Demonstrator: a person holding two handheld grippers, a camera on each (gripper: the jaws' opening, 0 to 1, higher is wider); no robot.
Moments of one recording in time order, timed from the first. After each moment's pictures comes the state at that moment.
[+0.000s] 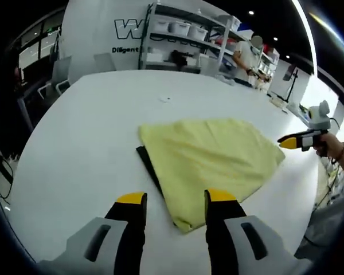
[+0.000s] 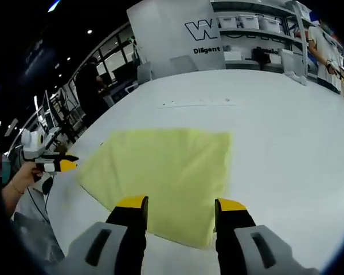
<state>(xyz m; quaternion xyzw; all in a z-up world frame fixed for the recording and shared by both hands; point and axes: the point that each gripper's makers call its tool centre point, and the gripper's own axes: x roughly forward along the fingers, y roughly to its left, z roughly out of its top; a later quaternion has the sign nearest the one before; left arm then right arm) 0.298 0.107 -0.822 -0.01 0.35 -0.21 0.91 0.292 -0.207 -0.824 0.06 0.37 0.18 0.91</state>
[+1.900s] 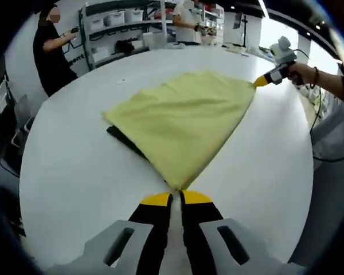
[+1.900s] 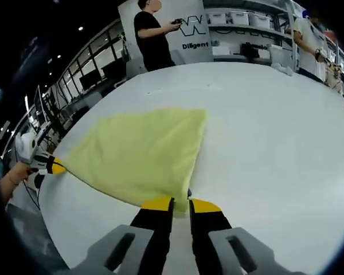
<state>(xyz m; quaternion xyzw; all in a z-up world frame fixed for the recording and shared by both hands) 0.252 0.110 -0.857 0.13 0.38 -0.34 0.85 0.265 -0.241 -0.847 0.08 0.39 0.15 0.91</state>
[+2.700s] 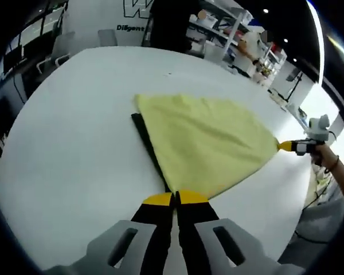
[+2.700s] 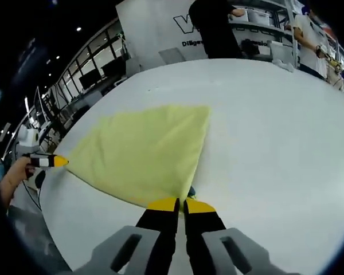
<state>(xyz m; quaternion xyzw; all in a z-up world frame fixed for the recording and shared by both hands) 0.271 0.101 -0.849 -0.03 0.41 -0.22 0.89 0.263 -0.238 -0.855 0.06 0.40 0.15 0.90</state>
